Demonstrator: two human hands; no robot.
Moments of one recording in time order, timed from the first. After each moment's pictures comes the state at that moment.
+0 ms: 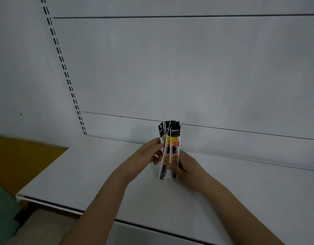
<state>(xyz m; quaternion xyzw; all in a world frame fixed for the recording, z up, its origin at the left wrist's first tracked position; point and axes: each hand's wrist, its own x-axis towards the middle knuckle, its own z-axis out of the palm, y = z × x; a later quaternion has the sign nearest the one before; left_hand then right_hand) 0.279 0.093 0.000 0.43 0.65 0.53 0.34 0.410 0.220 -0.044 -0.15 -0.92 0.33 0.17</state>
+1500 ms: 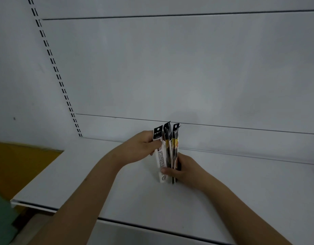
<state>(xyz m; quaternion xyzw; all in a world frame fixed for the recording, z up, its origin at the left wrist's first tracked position) 0.274 0.095 0.044 0.55 0.71 0.37 0.23 0.416 0.224 -0.045 -0.17 -0.89 0.39 0.14</state>
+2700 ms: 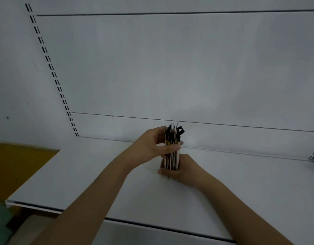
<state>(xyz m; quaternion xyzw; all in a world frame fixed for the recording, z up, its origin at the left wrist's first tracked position) 0.298 0.105 0.036 0.54 0.60 0.51 0.31 0.421 0.221 -0.046 -0.18 -0.87 0.43 0.14</state>
